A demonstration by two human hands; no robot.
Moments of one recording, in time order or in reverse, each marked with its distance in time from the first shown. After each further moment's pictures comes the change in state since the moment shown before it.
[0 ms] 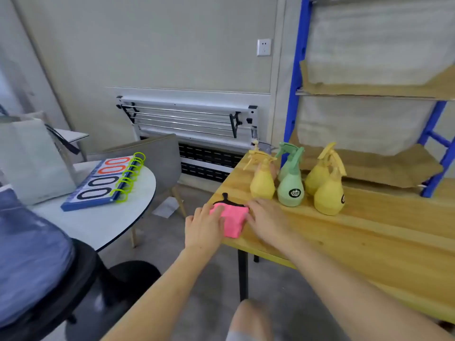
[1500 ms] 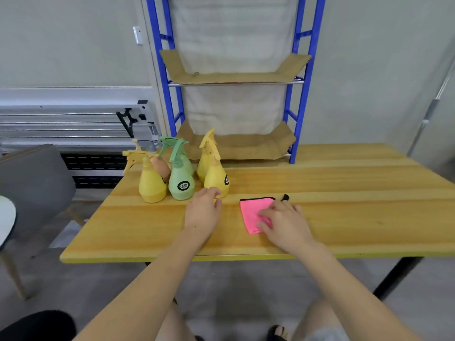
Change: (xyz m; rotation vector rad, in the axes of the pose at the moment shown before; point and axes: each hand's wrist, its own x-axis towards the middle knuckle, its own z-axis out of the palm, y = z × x) left_hand 0.024 0.258 0.047 -0.483 -0.081 0.339; right_hand -0.198 0.217 -0.089 -0.223 0.006 0.457
